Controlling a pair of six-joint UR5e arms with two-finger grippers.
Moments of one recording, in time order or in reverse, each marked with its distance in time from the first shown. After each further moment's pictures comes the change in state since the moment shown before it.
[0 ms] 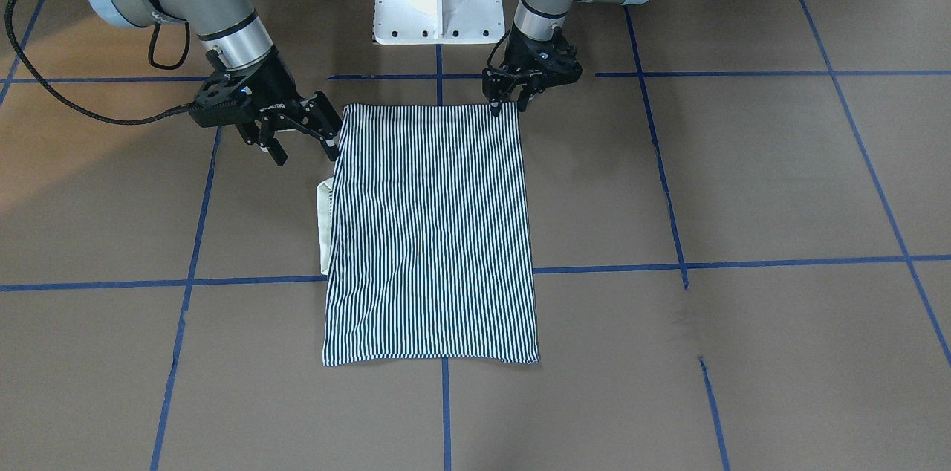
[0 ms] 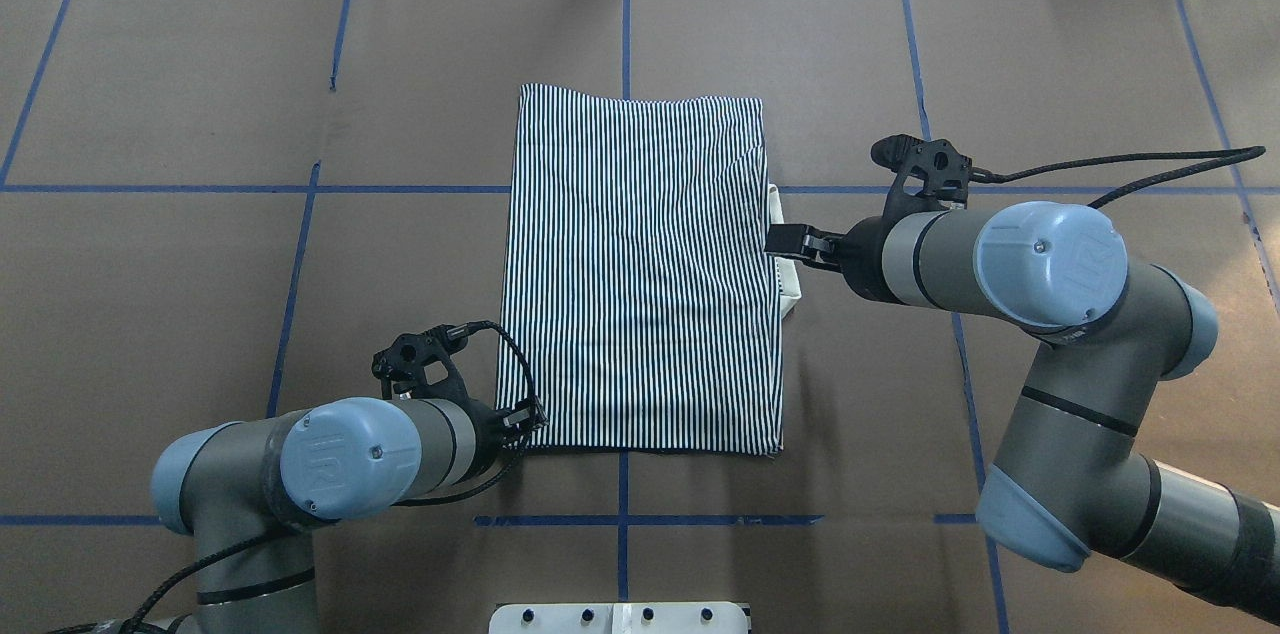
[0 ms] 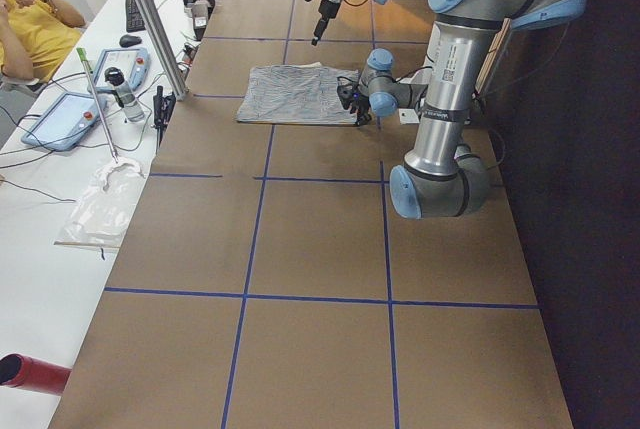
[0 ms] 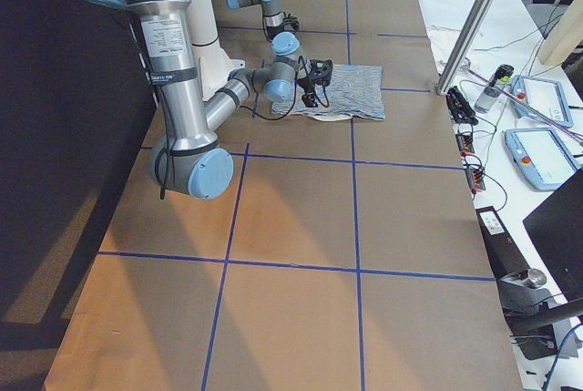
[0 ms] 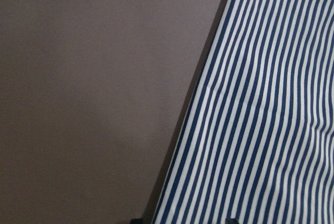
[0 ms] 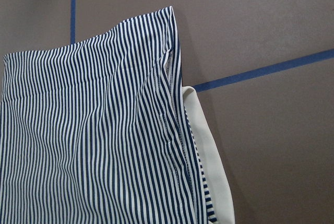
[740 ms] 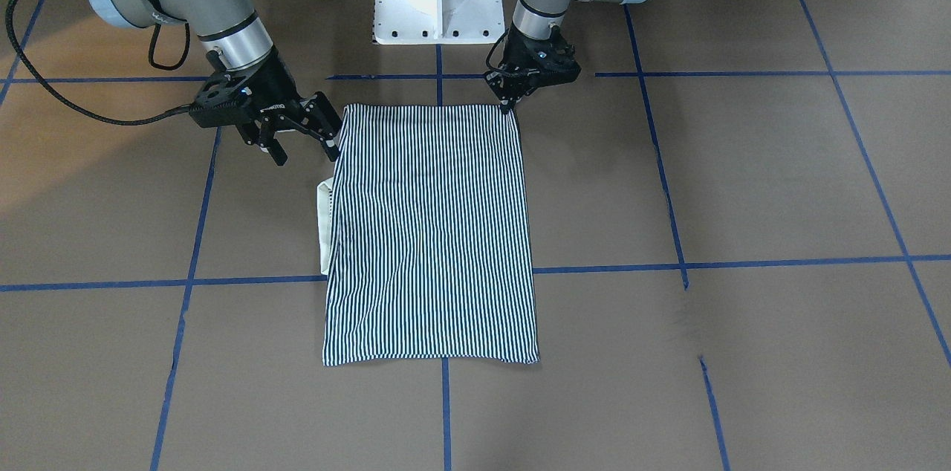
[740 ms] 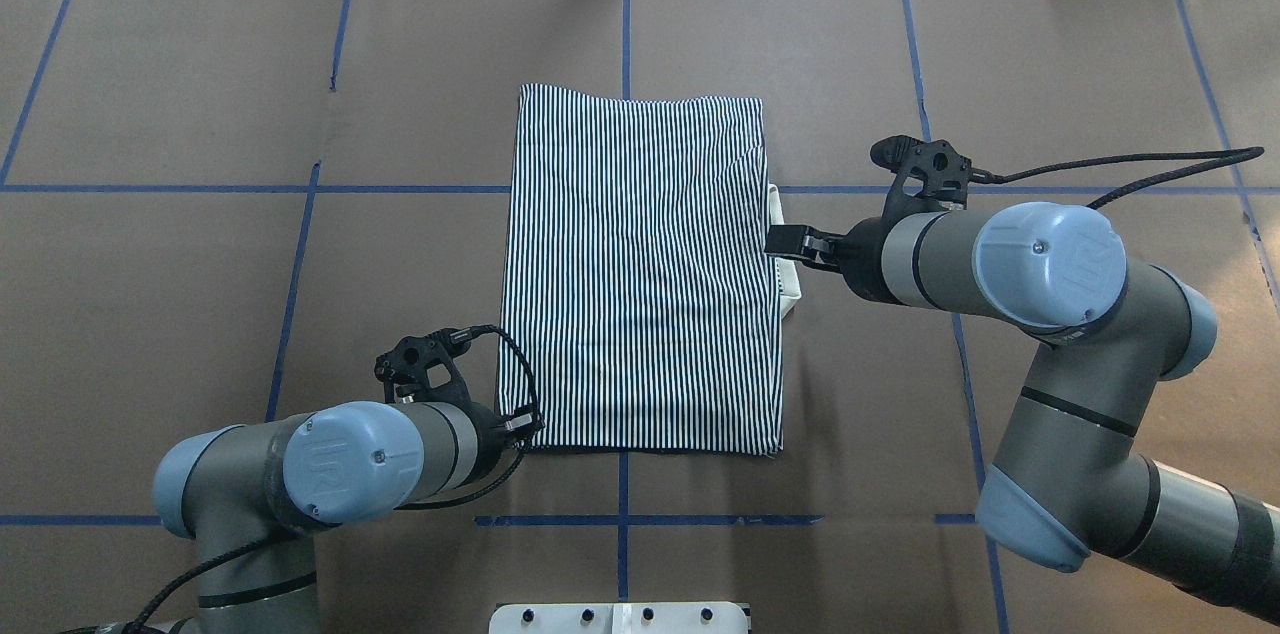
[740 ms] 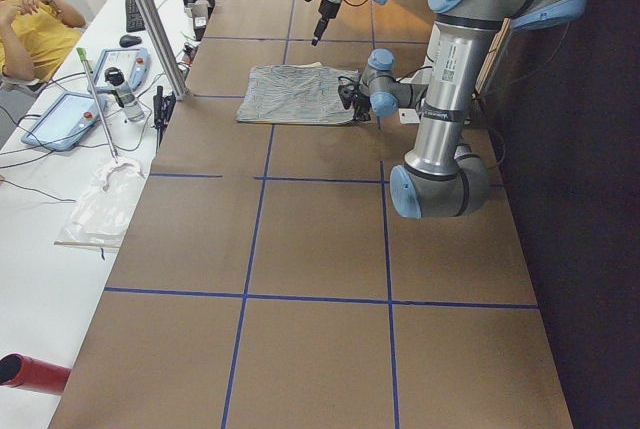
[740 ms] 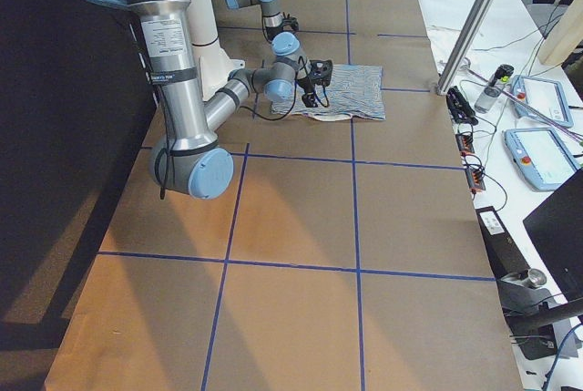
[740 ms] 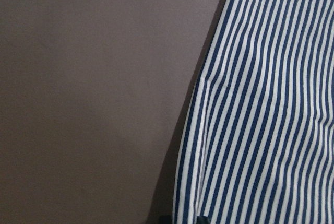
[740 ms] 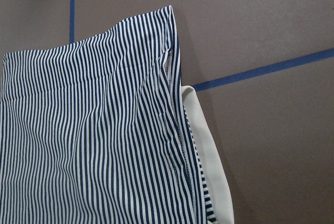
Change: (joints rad) left arm 0.004 -0.002 -0.001 0.002 0.003 0.012; right arm -0.002 0.000 -0.003 0.000 0.000 0.000
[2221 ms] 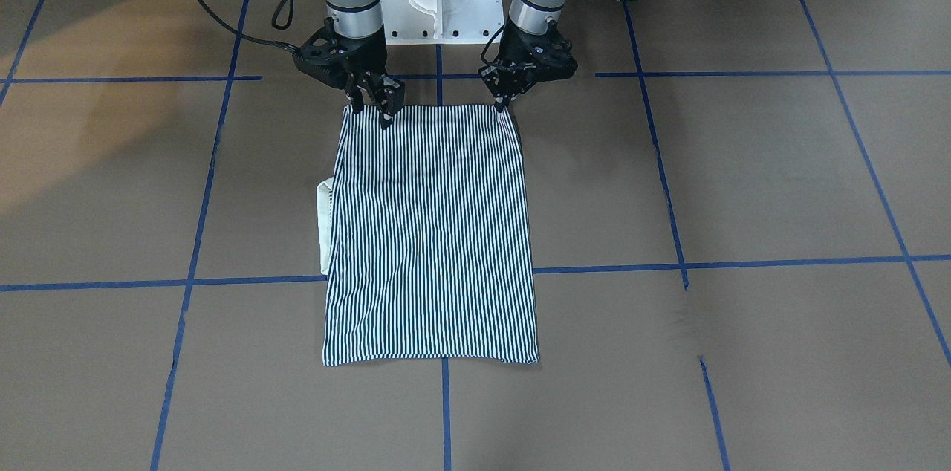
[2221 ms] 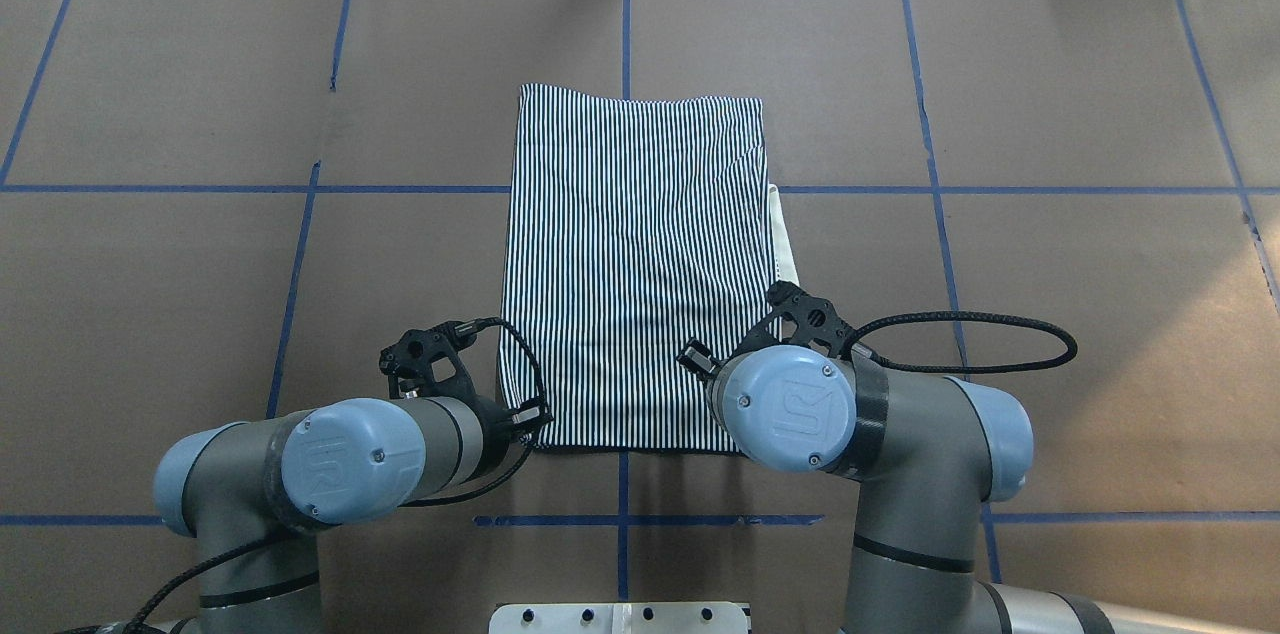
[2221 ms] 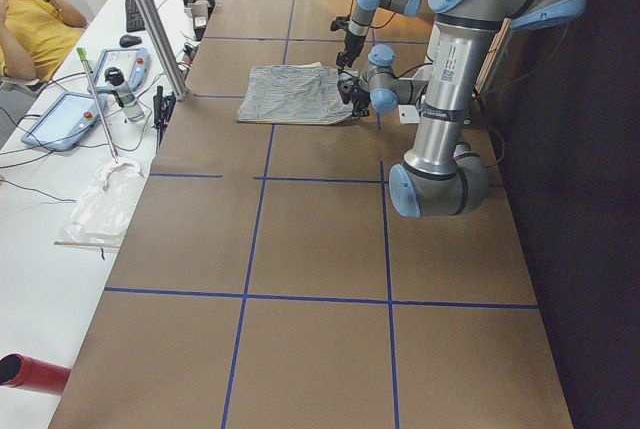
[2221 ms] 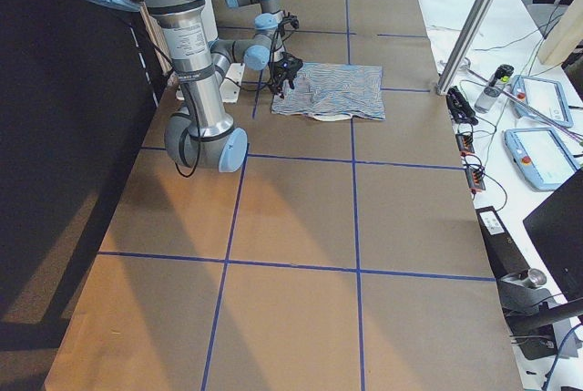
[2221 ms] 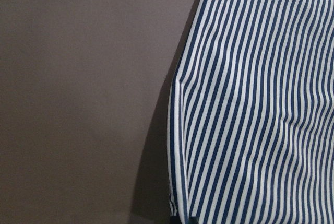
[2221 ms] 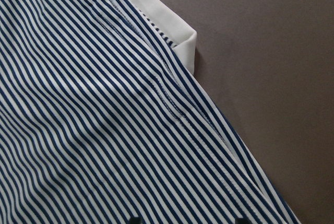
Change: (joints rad) left arm -0.003 -0.012 -0.015 0.000 0.017 0.003; right arm -0.272 0.226 -0.019 -0.535 -0.134 0.578
